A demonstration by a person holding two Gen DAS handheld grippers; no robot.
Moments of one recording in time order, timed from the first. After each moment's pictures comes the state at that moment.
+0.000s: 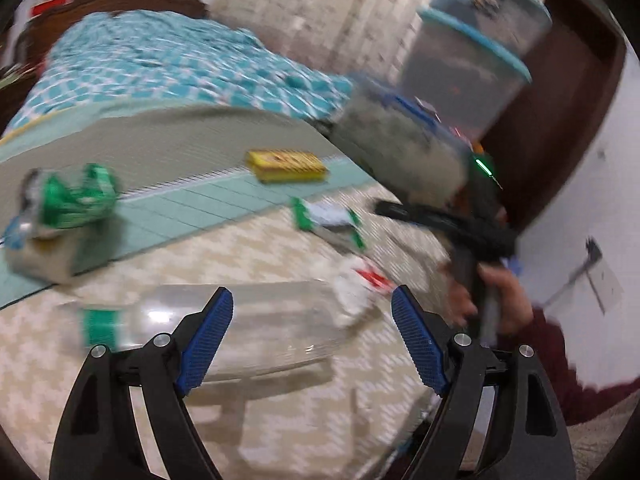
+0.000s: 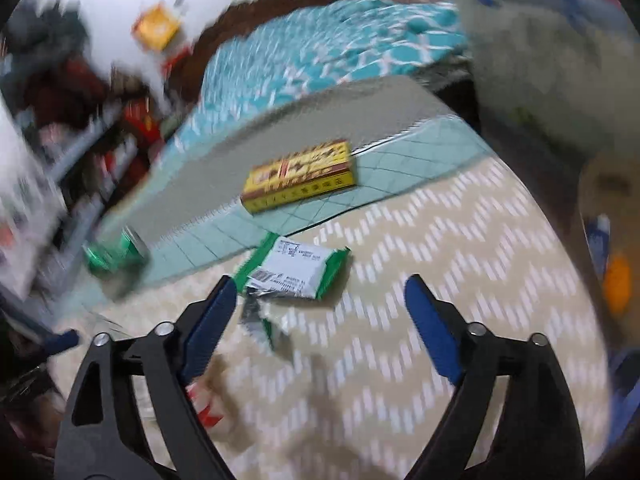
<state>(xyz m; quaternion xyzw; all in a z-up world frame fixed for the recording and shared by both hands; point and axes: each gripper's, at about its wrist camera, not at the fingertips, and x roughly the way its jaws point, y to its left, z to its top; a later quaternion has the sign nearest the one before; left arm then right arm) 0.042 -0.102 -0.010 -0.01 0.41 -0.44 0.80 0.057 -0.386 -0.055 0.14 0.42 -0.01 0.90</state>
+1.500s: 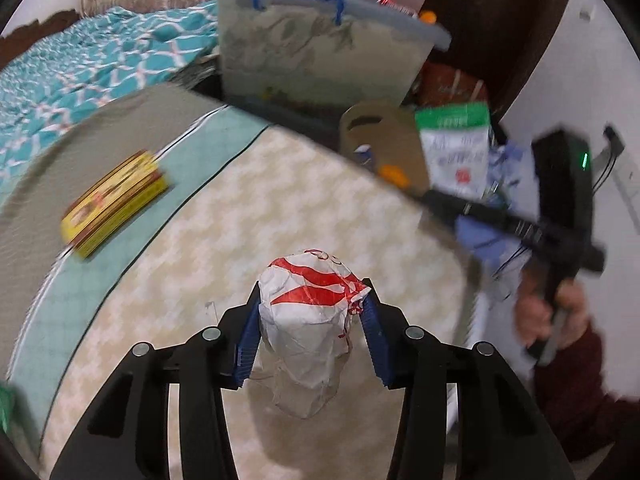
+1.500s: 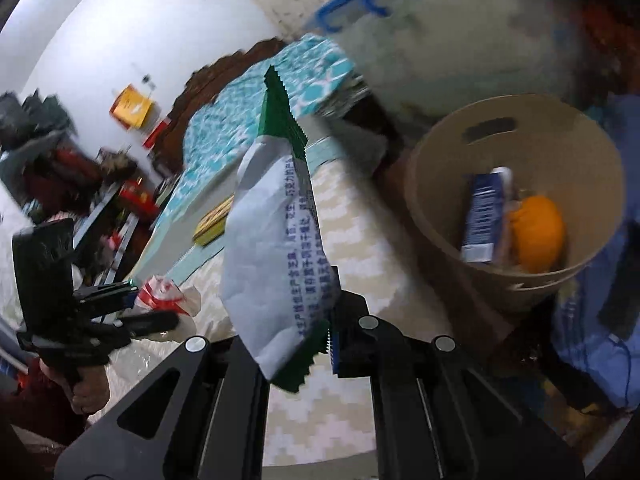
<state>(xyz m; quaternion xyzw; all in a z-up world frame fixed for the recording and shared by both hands) 0.060 -0.348 -0.029 0.19 0.45 -0.52 0.70 -0.112 -0.543 -0.070 0.32 0.29 -0.08 0.90</state>
